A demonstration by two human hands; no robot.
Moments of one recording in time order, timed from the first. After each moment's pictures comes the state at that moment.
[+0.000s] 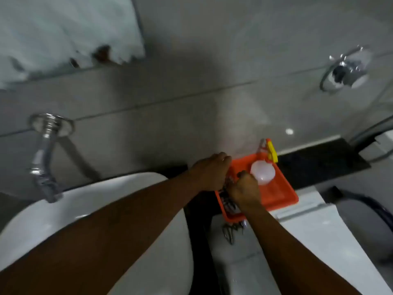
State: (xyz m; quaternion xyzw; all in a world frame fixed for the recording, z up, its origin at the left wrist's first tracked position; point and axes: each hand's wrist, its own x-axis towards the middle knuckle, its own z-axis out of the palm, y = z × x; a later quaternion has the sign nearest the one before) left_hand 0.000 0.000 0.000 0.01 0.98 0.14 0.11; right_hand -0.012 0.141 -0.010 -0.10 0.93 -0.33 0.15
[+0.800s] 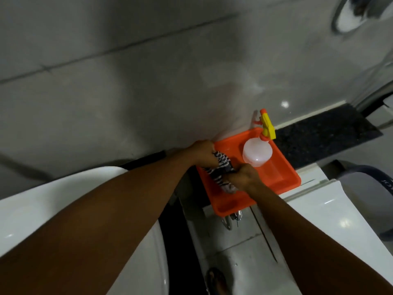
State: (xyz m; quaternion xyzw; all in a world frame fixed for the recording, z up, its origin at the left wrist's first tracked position) left_hand -0.082 -0.004 -0.099 -0.14 0.91 0.29 0.26; right_hand -0.098 0.170 -0.133 -0.06 0.87 -0.32 0.37
